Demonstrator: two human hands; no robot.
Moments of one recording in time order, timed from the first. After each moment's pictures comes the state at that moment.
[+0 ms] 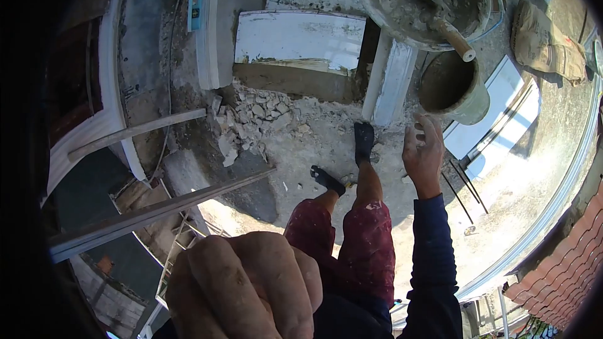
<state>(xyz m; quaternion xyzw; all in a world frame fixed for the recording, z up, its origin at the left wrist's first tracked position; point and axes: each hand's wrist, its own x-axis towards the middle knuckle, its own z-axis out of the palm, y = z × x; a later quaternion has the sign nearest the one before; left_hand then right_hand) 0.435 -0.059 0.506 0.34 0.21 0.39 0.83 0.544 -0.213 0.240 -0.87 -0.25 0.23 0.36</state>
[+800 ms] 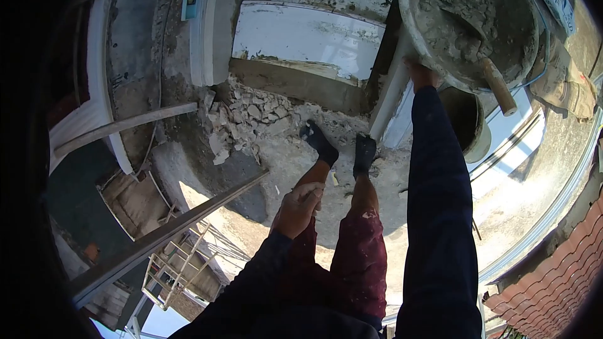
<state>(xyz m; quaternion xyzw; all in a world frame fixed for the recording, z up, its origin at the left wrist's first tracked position) 0.276 -0.070 0.240 0.39 0.62 -0.06 0.68 0.647 -0.050 -0.028 -0.93 -0.15 0.29 0.17</state>
